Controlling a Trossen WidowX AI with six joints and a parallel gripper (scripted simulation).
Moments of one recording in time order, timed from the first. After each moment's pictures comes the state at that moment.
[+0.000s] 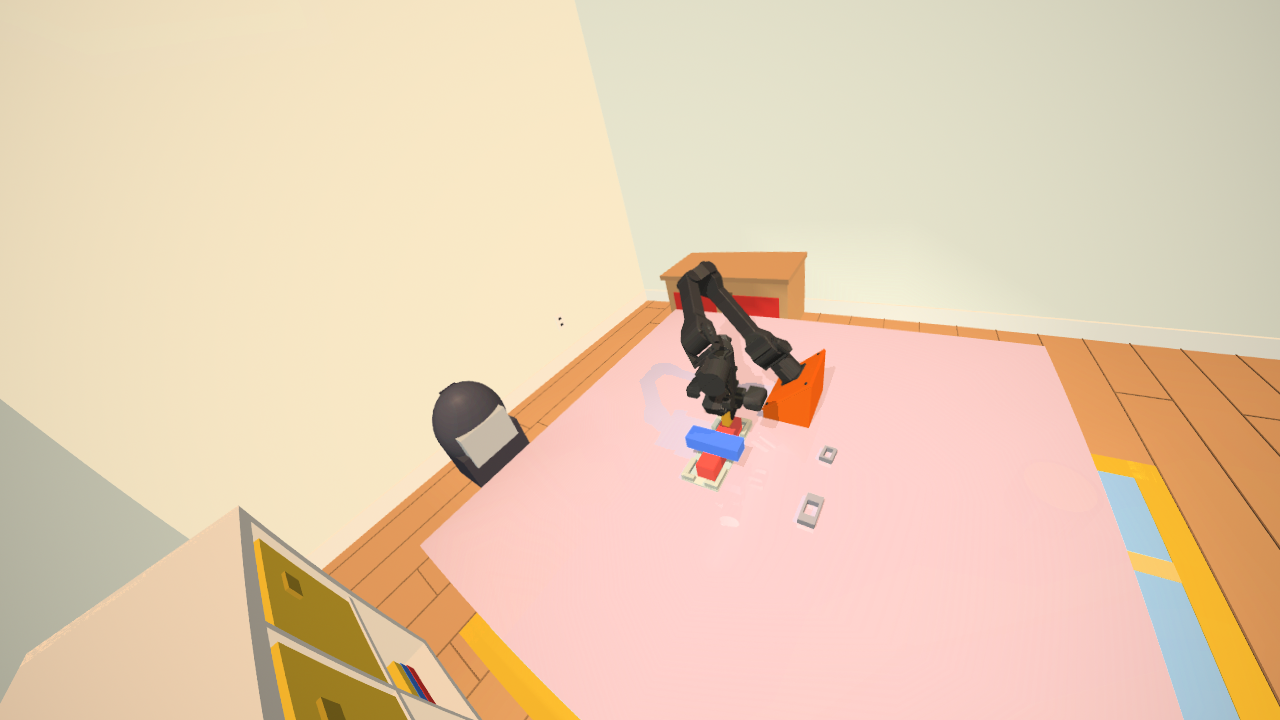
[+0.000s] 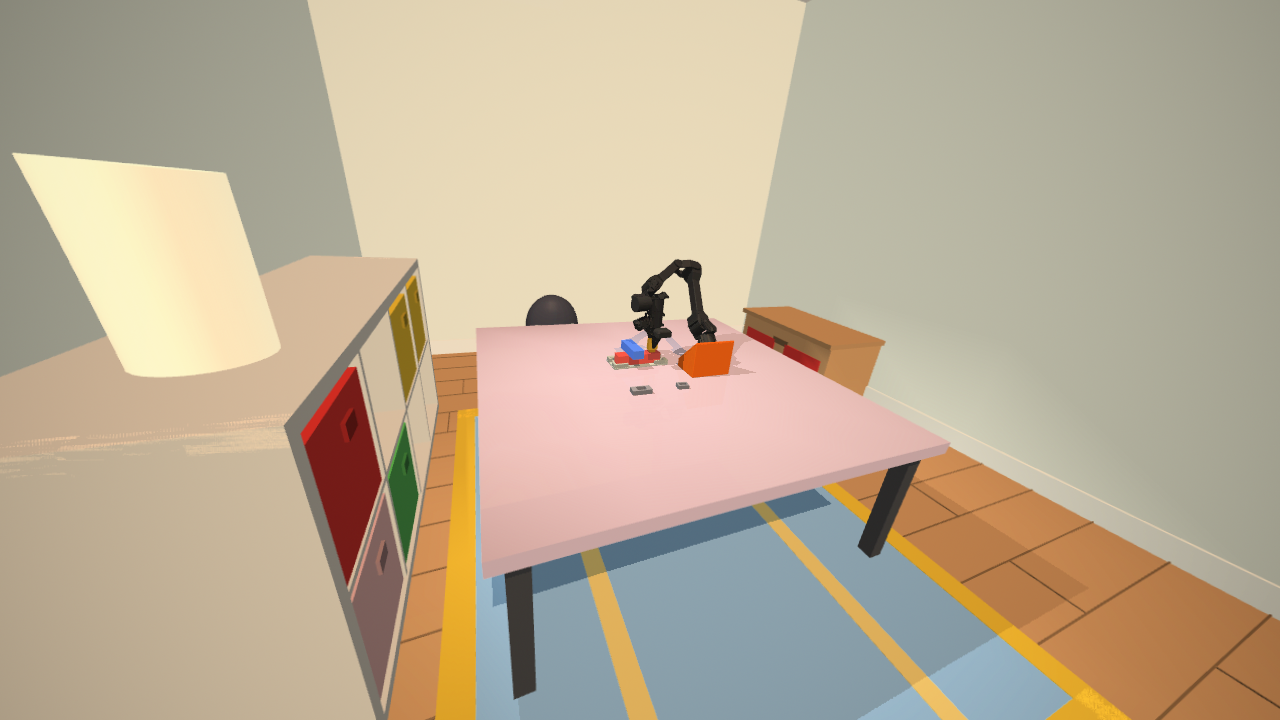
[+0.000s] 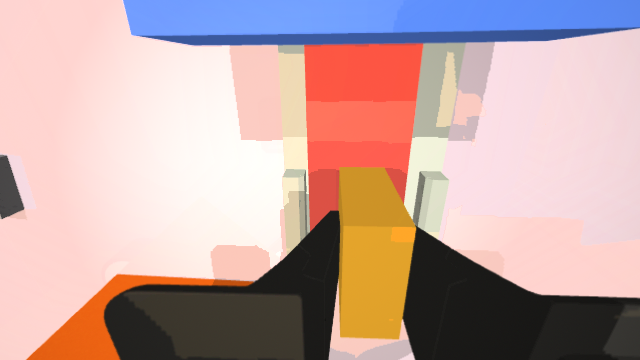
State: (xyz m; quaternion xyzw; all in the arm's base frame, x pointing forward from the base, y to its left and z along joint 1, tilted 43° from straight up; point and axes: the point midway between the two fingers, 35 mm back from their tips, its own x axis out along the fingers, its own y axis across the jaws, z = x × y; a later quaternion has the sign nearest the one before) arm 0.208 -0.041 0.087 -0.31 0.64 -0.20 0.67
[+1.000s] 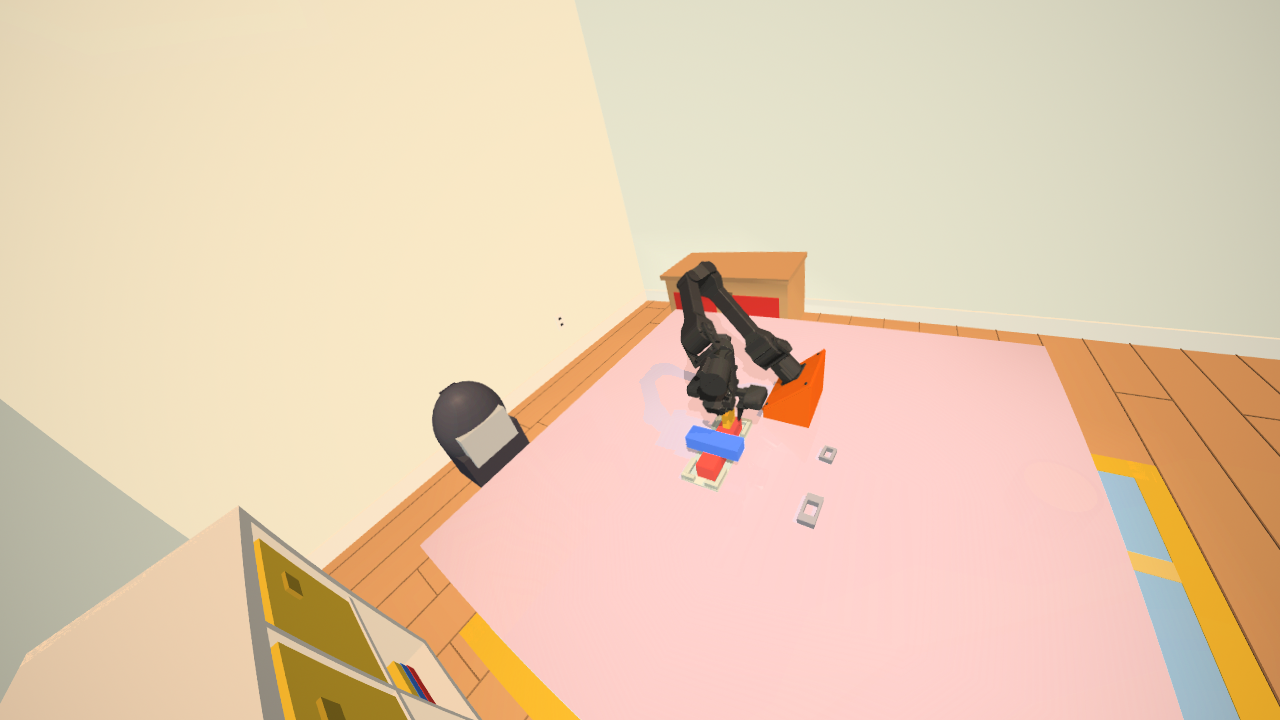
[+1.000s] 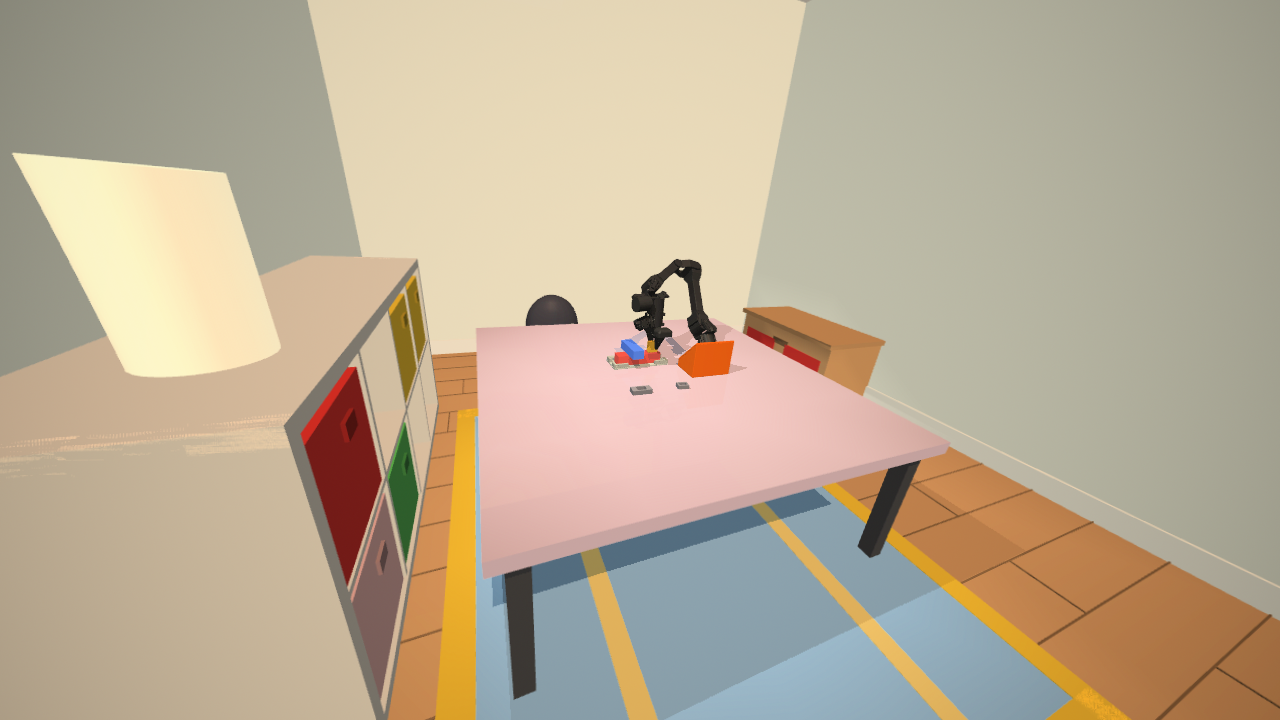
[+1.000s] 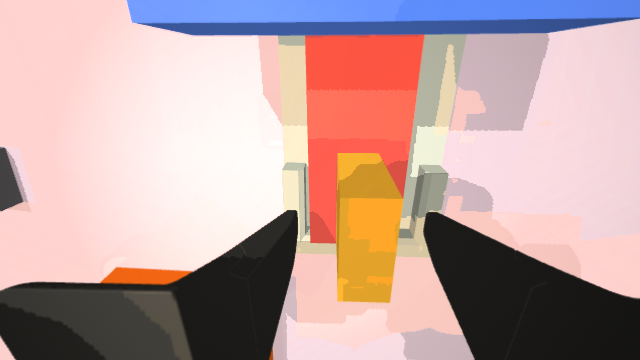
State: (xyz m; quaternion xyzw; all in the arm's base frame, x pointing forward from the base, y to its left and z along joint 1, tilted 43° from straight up) arm 0.206 -0.040 0.089 -0.31 0.65 -0.20 0.67
